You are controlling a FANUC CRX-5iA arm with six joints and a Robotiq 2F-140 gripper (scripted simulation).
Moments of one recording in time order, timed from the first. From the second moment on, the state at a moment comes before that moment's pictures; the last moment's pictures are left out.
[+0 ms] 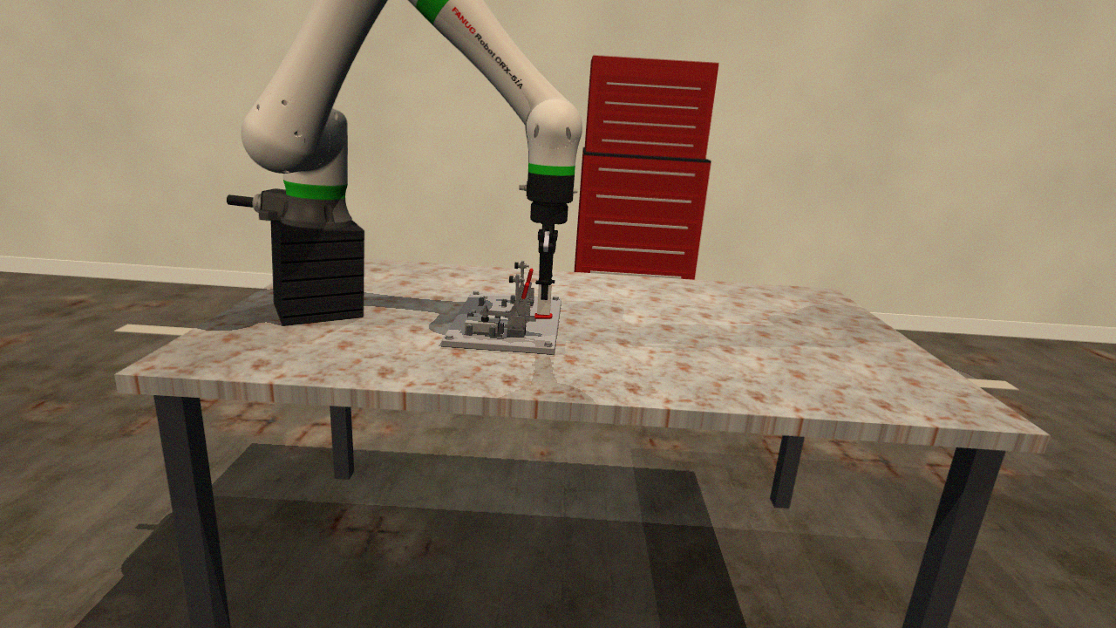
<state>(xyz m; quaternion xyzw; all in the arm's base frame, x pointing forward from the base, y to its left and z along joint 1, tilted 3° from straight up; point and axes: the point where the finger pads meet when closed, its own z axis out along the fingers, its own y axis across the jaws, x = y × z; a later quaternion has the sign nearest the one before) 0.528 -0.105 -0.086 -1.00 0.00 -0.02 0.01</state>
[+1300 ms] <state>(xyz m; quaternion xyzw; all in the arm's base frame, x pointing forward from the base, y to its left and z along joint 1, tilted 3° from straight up) 0.528 -0.105 -0.091 -1.00 0.00 -0.02 0.01</state>
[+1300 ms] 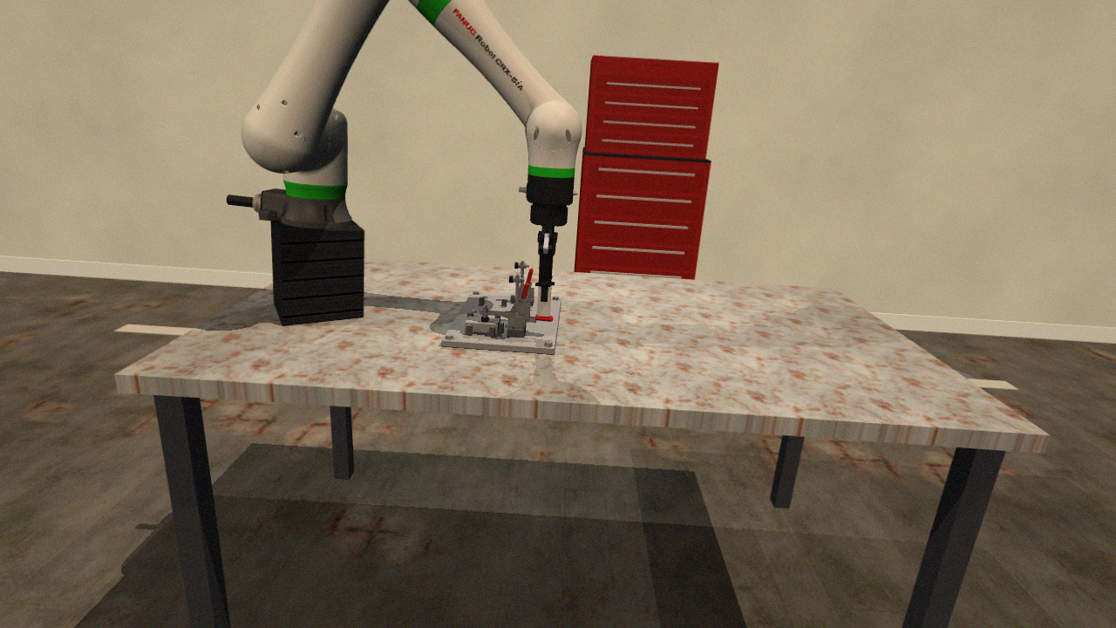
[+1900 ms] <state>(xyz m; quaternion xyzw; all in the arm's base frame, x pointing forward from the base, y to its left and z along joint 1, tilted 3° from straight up) 0.528 -0.105 -0.087 -1.00 0.00 -0.02 0.01</state>
